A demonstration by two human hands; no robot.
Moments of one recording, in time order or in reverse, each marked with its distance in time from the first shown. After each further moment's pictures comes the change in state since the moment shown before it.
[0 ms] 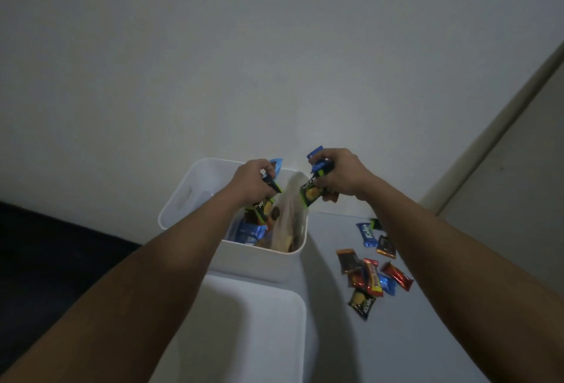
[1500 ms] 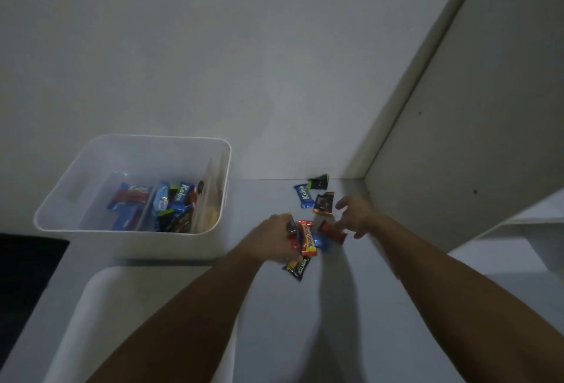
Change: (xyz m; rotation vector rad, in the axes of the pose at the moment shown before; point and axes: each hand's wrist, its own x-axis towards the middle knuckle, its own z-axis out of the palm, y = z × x) left_hand -0.044 0.022 0.236 0.121 -0.566 0.009; right_hand -0.063 0.234 -0.047 -0.200 -0.102 0.586
